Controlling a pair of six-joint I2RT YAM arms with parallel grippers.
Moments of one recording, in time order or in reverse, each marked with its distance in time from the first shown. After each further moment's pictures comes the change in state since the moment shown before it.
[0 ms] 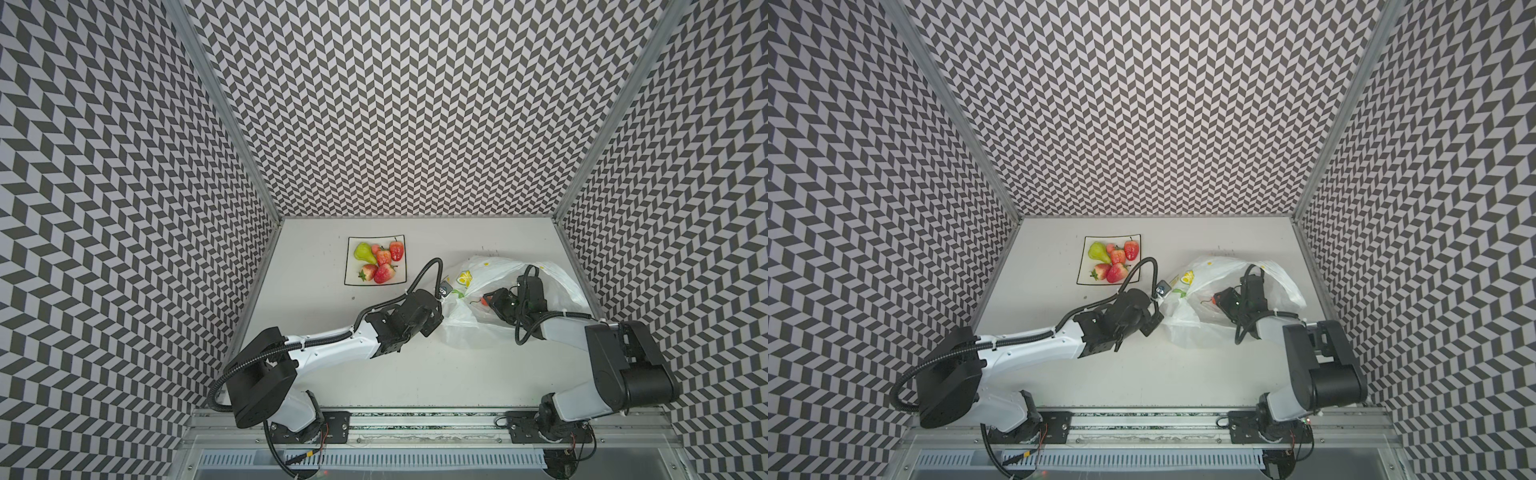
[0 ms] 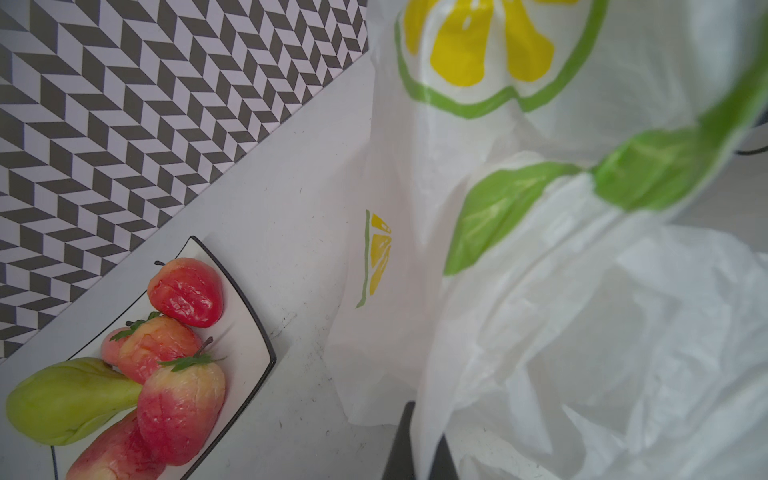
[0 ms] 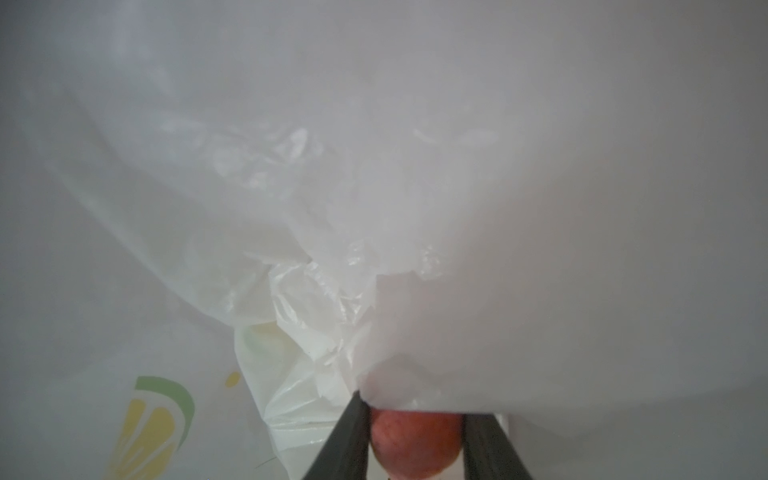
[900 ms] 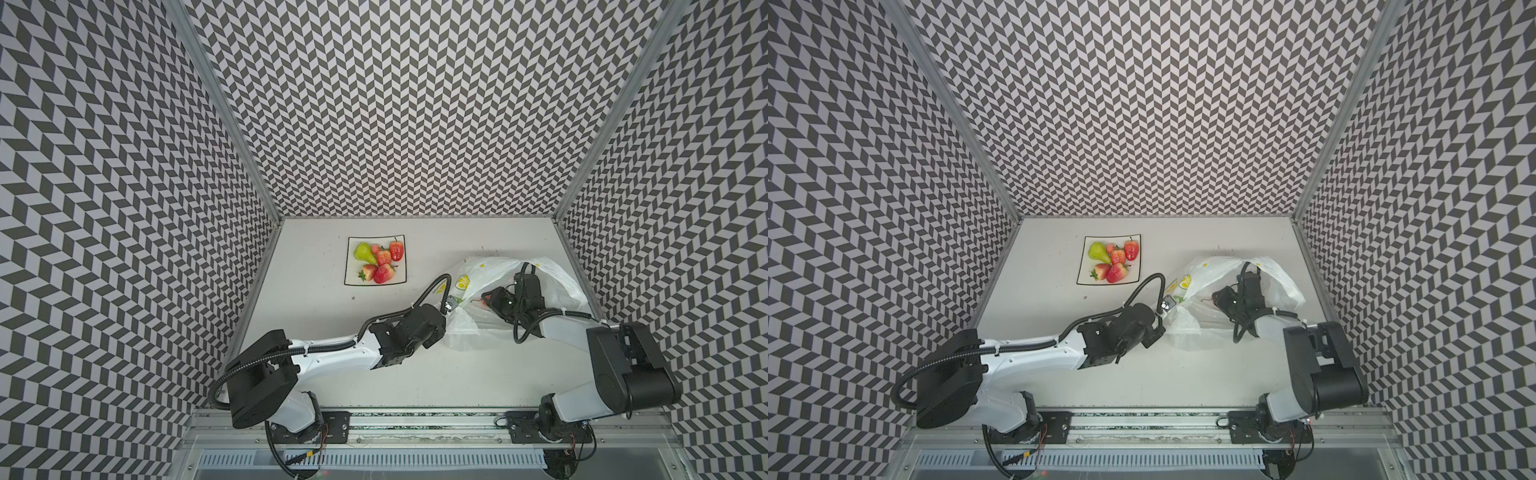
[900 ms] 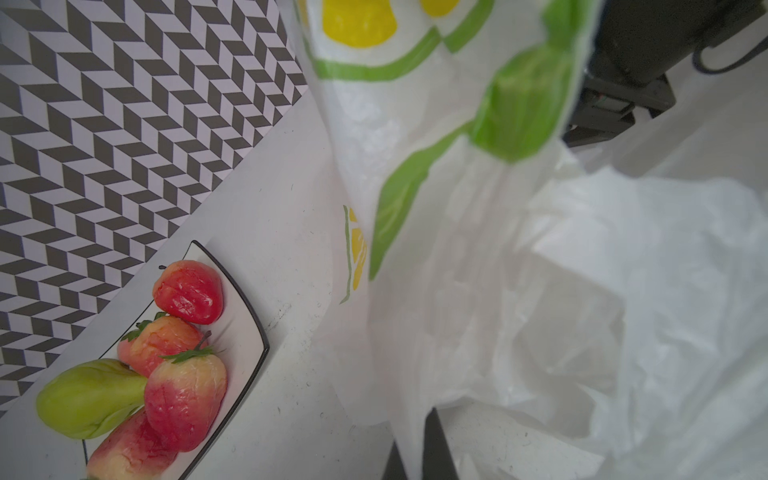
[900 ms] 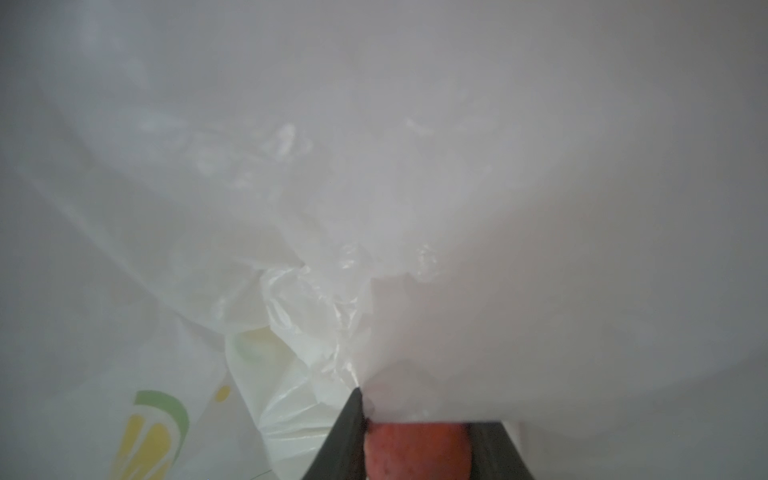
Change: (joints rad) left arm -0.080 -0.002 -0.053 0.018 -0.097 0.038; right arm 0.037 -0.068 0.027 -0.072 0.024 -0.041
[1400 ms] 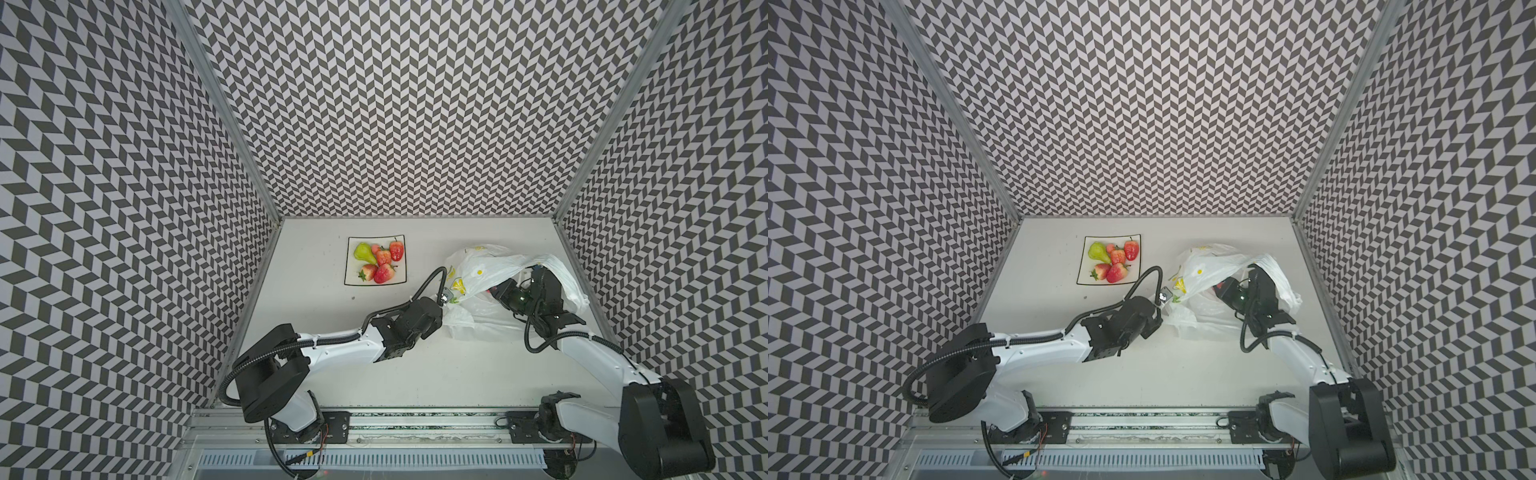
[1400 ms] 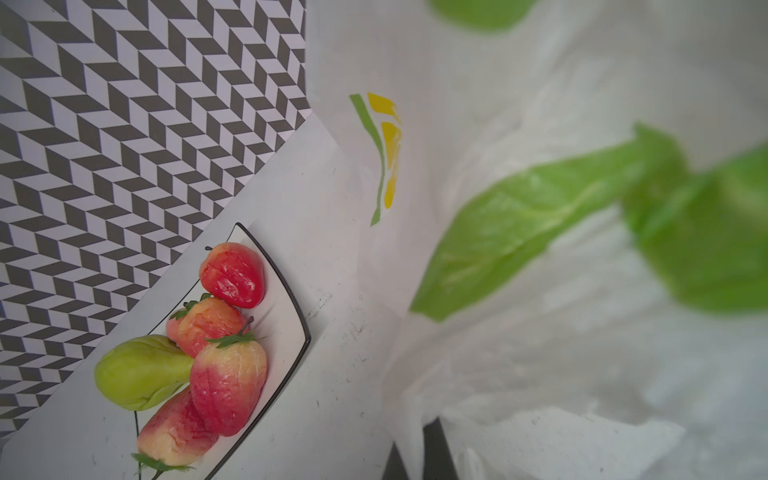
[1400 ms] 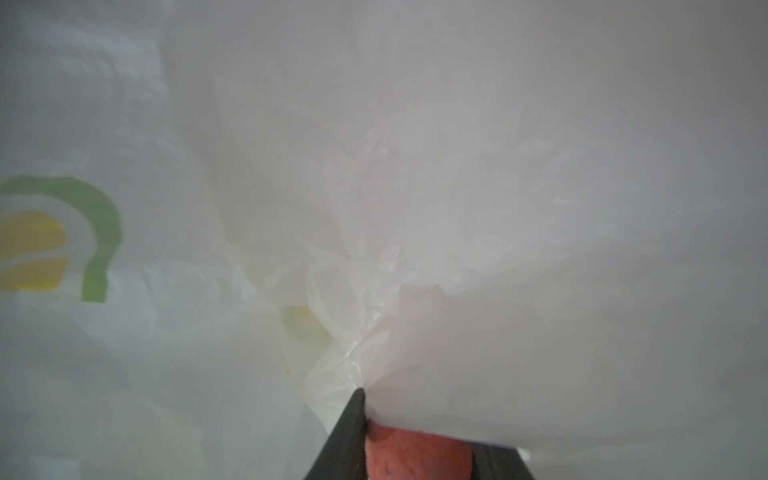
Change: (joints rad) left arm 0.077 0.069 0.027 0.039 -0.061 0.026; right arm -0.019 -0.269 -0.002 -0.089 -0.094 -0.016
